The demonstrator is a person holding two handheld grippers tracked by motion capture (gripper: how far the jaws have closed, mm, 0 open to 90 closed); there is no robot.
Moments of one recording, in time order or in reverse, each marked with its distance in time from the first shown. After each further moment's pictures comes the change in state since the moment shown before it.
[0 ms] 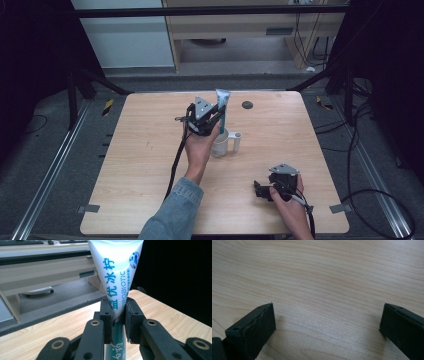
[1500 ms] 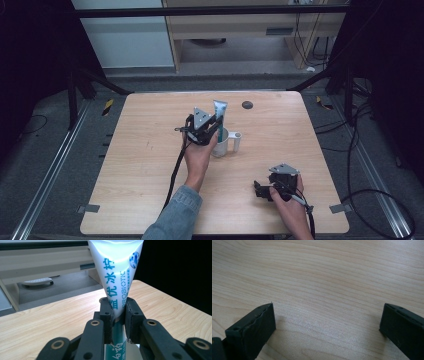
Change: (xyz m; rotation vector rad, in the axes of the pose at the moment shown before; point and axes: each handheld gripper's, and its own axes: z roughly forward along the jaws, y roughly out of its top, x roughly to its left) left arm 0.002 -0.035 0.000 0.036 0.011 -0.035; right arm 0.000 0.000 0.000 0.000 -0.001 0.003
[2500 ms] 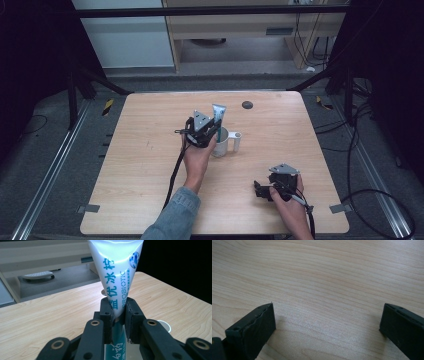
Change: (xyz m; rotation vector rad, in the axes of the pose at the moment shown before) left arm 0.003 -0.012 0.004 0.046 0.010 -0.003; right arm 0.000 0.000 0.000 0.000 0.000 0.000
